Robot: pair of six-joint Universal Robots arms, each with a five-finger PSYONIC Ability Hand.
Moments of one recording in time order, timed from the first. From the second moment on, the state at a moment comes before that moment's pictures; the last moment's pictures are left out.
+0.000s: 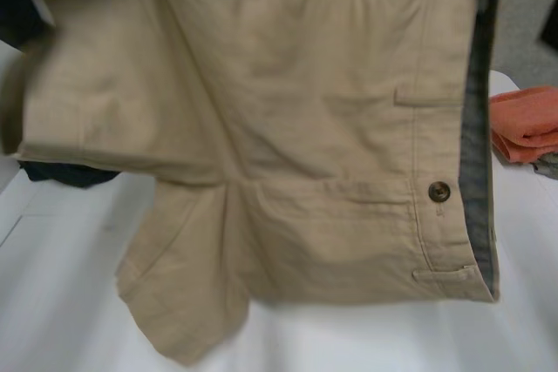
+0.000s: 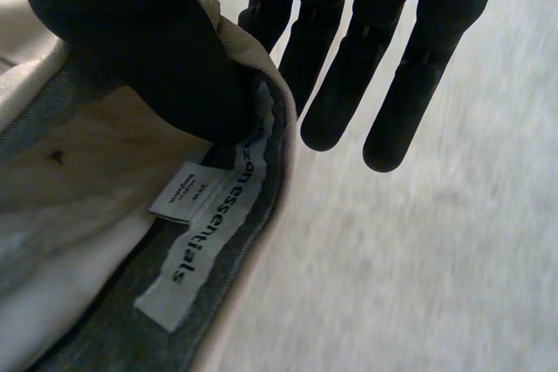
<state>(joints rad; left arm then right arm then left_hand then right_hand) 4.41 -1.59 -1.08 2.97 -1.26 2.99 1.86 -1.57 1.20 0.05 1.33 3.22 1.17 1.20 1.20 1.20 0.99 1.12 1.18 1.19 1.20 1.02</state>
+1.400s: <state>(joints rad) 4.13 -1.70 -1.96 3.03 -1.49 3.21 1.63 -1.20 1.80 0.00 0.93 2.16 0.44 0.44 0.44 0.45 0.28 0.56 0.57 0.57 0.57 0.39</state>
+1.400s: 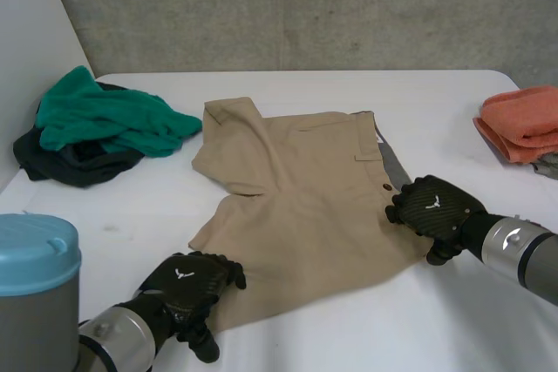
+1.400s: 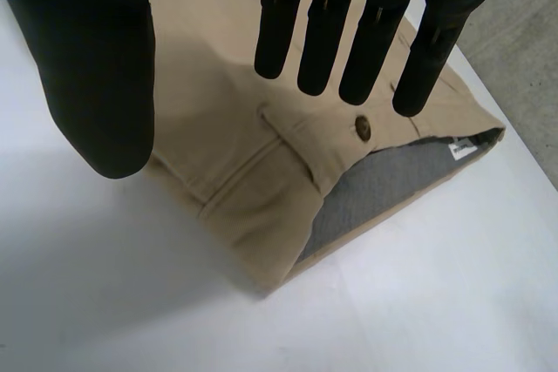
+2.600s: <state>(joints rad) 4.10 -1.60 -1.93 2.86 -1.49 3.46 1.64 -1.44 1.82 0.42 1.09 2.22 0.68 0.69 0.70 0.69 0.52 1.11 1.18 1.19 1.20 1.02</state>
